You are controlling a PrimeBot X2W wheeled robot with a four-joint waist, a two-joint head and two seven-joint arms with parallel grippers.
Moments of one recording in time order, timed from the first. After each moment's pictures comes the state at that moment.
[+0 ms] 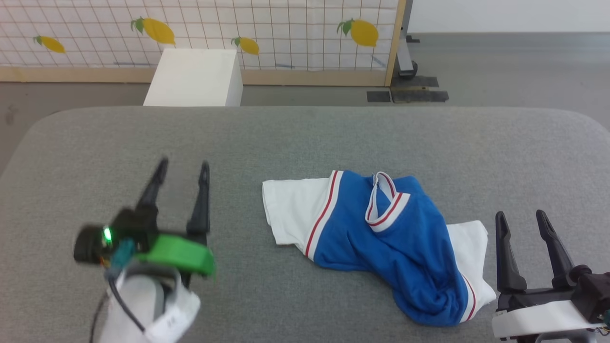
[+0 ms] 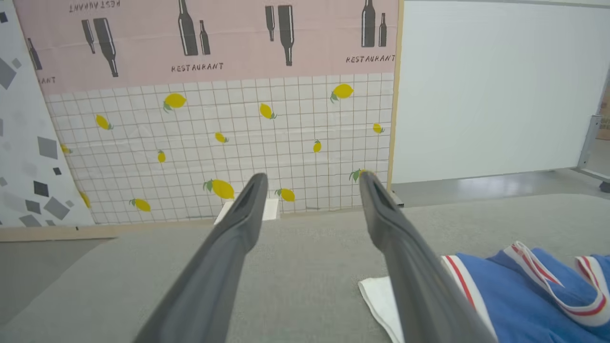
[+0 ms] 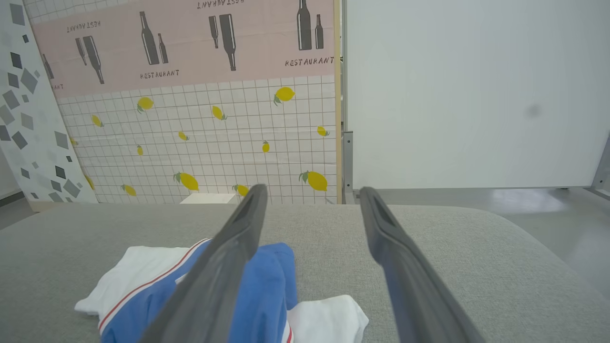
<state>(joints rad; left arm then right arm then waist) -0.19 0.09 -0.03 0.13 -0.07 -0.11 -0.26 0.10 -0.05 -0.09 -0.05 0.12 0.13 -0.26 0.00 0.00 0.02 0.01</state>
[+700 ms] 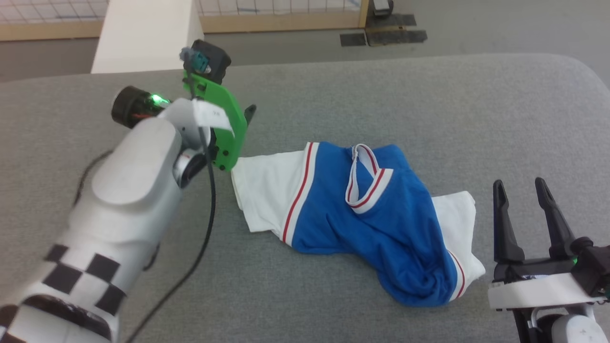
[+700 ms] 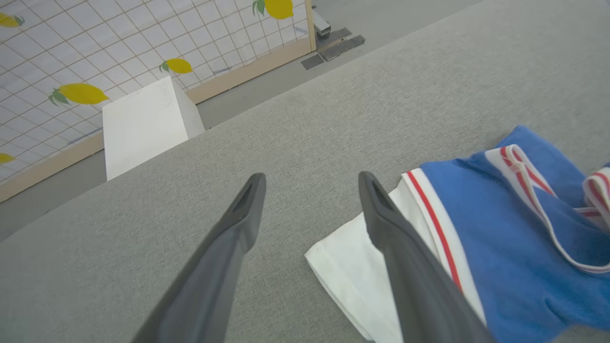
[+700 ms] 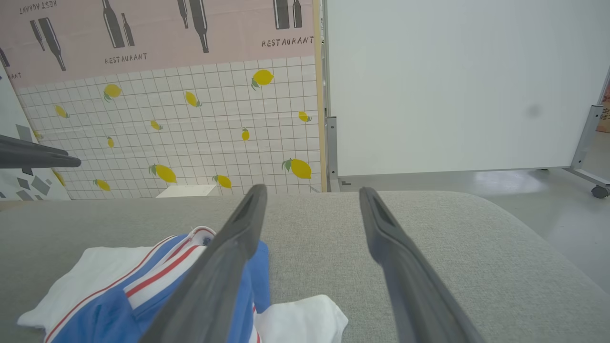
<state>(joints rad) -0.94 0.29 -0.64 0.67 -0.54 -0.13 0.38 0.01 -0.05 -0.07 -0.06 0.13 0.13 -0.26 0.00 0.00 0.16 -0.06</state>
